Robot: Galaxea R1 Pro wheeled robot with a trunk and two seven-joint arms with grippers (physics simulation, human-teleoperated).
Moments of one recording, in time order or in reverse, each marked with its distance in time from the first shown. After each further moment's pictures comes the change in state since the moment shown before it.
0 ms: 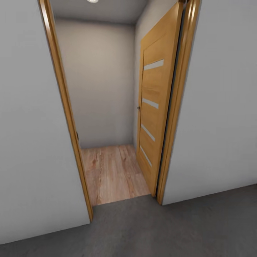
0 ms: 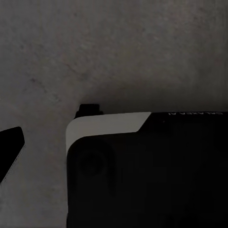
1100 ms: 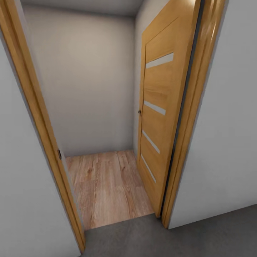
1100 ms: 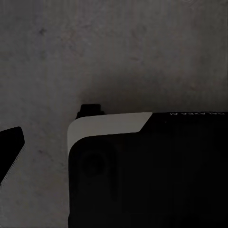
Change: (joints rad) left arm 0.000 0.003 0.000 0.000 -0.001 -0.001 0.000; right arm 0.000 -0.003 0.000 0.000 0.005 -0.005 0.000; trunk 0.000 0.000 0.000
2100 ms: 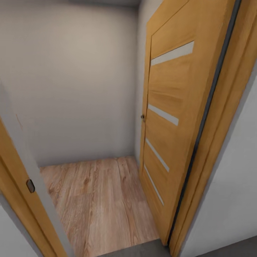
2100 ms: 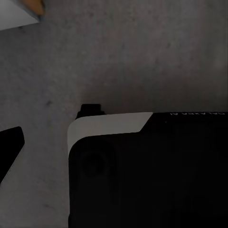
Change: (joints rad) left arm 0.000 0.001 0.000 0.000 0.001 0.000 0.000; right arm 0.000 0.000 0.000 0.000 -0.004 0.000 0.000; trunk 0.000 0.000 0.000
